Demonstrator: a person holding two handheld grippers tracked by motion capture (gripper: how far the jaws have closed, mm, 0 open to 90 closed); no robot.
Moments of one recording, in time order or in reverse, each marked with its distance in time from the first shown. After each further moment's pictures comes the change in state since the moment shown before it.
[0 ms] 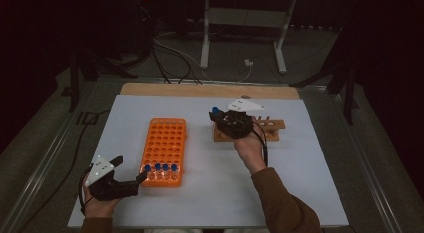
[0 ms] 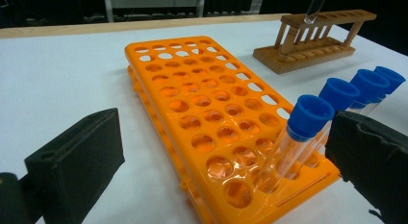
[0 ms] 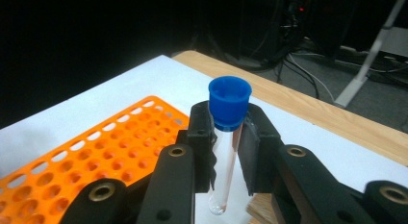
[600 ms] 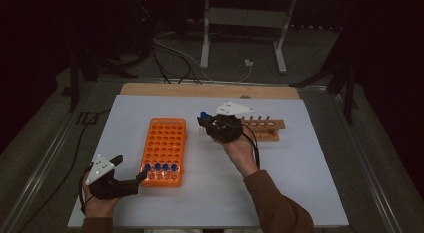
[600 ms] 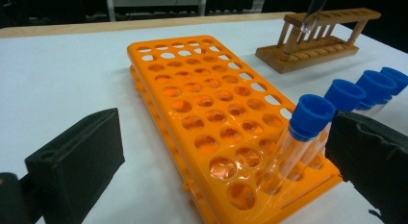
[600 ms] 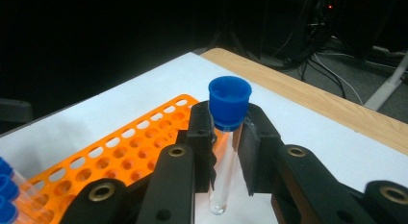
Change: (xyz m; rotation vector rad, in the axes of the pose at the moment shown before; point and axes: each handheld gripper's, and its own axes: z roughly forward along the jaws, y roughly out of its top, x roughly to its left) left arm 0.001 0.002 0.002 0.006 0.009 0.001; right arm 0.025 0.001 0.011 0.015 0.080 -0.018
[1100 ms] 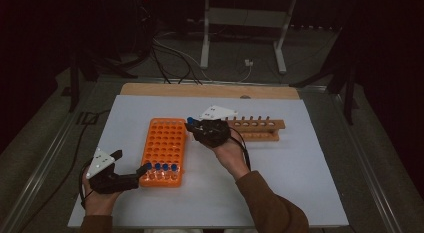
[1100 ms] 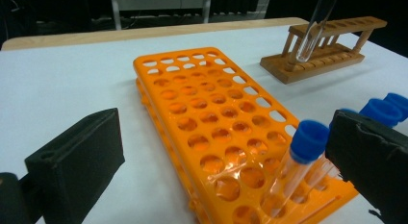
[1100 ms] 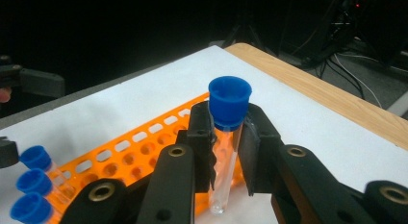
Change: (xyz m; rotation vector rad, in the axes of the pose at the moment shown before) left arm 0.000 0.018 0.003 -0.002 0.013 0.014; right arm 0.028 0.005 0.016 0.039 0.057 -0.064
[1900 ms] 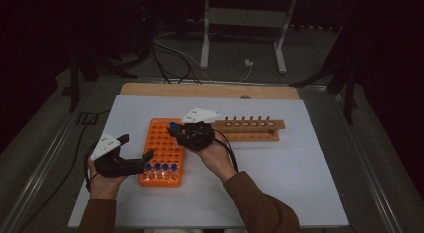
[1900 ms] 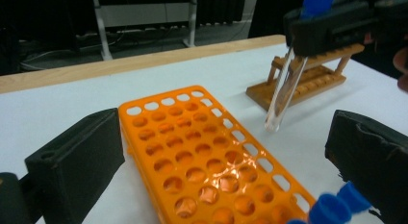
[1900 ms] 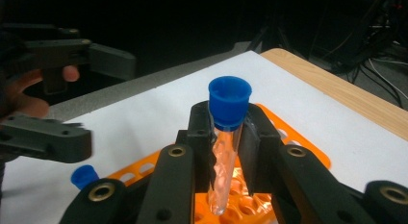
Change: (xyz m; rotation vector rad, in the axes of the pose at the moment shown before) left arm -0.002 0.041 0.016 -0.031 -0.049 0.021; right arm 0.033 0.014 0.020 0.007 0.093 -0.026
